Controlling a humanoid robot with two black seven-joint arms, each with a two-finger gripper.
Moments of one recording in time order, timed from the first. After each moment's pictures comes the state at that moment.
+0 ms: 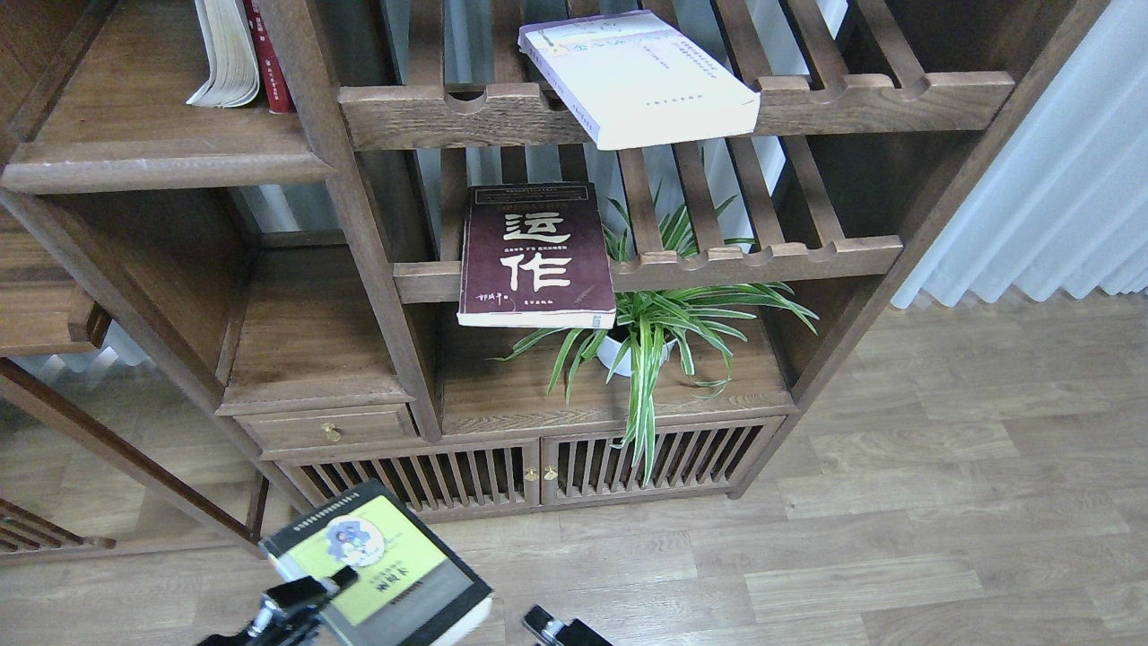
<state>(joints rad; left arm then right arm) 0.15 0.51 -0.95 -1.03 -0.31 -0.49 0.41 -0.16 0.00 0.61 1.03 0.18 0.58 -0.08</state>
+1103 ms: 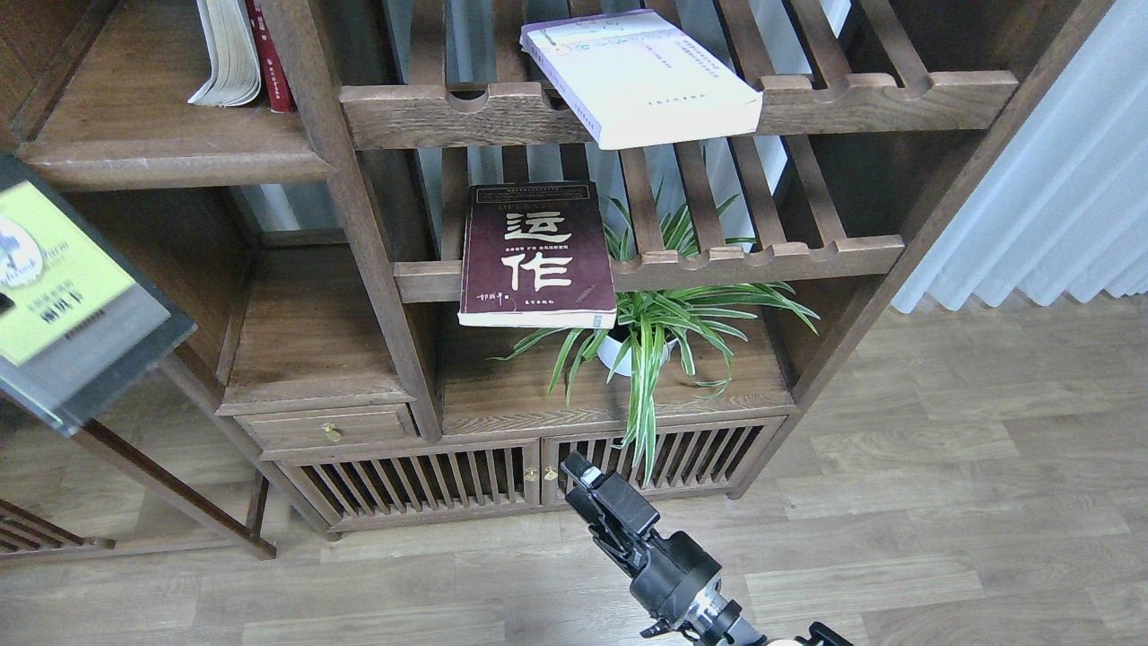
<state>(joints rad) 0.16 0.74 -1.87 -1.38 -0.08 -0.49 0.49 -0.07 0.02 0.85 1.09 0.12 0.58 -0.06</state>
